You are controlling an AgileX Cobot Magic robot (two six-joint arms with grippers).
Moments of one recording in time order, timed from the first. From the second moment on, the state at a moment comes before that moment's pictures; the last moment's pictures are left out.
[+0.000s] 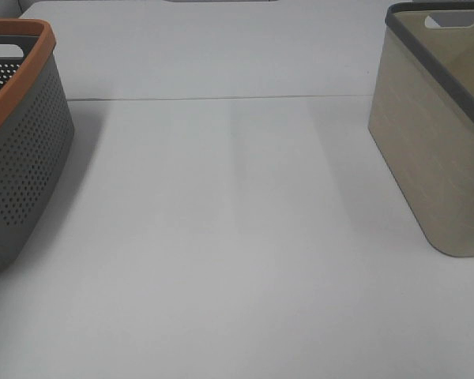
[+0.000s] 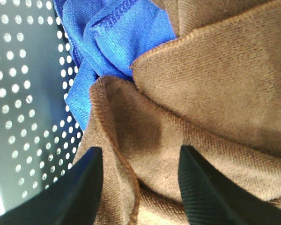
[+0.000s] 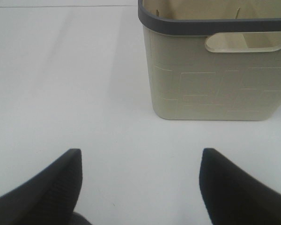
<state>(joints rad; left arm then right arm) 0.12 2.05 -1.73 0.28 1.22 0.01 0.00 -0.01 -0.50 0.09 1.07 -0.06</state>
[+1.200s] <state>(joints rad) 0.12 2.02 -1.69 0.31 1.22 -0.05 0.00 -0.01 -0.50 0.09 1.07 -0.06</state>
